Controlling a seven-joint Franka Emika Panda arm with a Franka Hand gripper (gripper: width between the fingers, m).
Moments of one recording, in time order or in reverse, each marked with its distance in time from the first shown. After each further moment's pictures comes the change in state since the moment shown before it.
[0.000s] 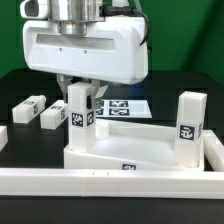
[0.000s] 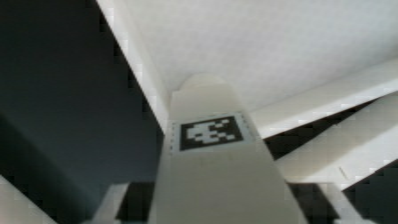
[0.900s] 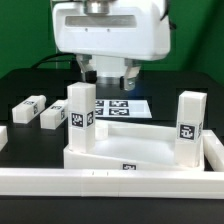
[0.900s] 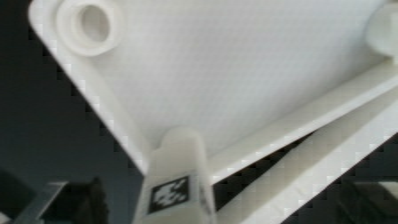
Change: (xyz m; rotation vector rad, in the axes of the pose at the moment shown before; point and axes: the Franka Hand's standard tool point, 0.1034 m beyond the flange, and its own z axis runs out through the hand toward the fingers) arm -0.041 -0.026 -0.025 0.027 -0.018 0.125
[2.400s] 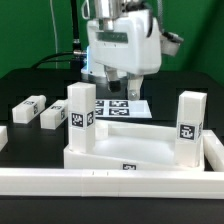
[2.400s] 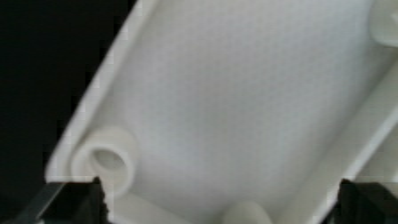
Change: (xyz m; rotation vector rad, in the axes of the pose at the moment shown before) arm -0.049 0.010 0.032 0.034 -0.039 0.606
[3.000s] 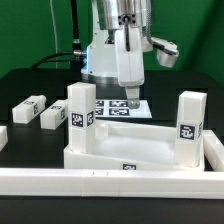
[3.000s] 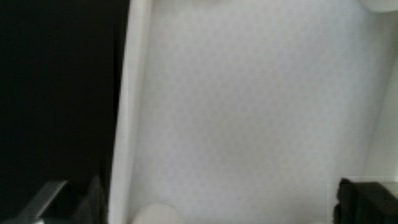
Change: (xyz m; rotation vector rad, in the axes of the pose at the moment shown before) arm -0.010 0.004 0.007 0.007 -0.050 0.419
